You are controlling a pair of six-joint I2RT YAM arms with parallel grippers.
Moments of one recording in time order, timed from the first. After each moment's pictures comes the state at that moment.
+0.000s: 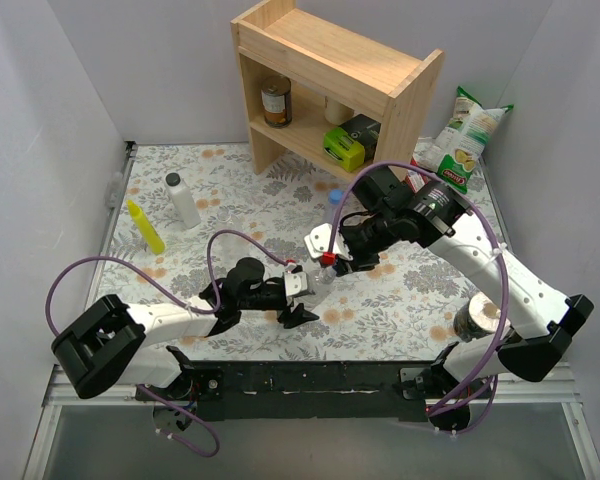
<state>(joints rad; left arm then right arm) -0.85 1.29 0.40 0.55 0.60 0.21 0.85 1.39 1.66 -1.31 -0.57 -1.08</state>
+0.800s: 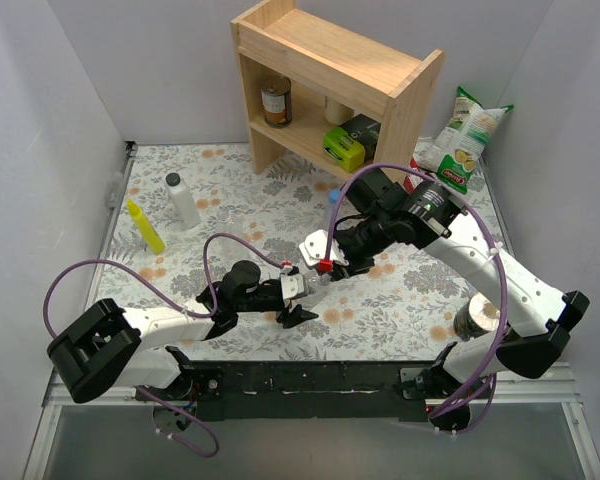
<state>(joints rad) -0.85 1.25 0.37 0.60 0.57 0.22 0.90 1.42 1.71 -1.34 -0.58 -1.10</state>
